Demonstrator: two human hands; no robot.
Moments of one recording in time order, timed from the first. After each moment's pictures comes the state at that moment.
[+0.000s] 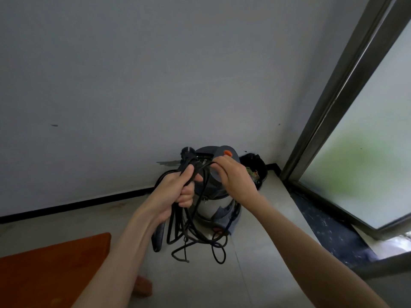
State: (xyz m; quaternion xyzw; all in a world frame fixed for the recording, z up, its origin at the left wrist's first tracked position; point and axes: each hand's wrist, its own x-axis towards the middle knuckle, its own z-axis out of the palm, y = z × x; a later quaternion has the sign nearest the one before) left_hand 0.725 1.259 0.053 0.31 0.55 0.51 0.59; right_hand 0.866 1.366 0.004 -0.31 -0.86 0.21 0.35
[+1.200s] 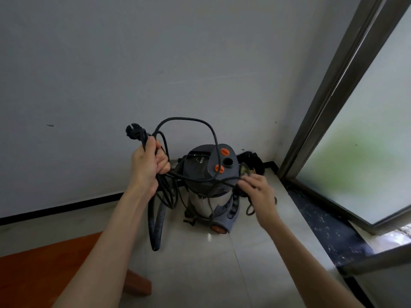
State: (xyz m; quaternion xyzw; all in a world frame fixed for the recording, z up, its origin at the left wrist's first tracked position) left_hand 0.704 1.281 0.073 0.23 0.53 0.71 0.40; right_hand 0.928 1.341 -0.031 -0.49 -0.56 0.52 0.43
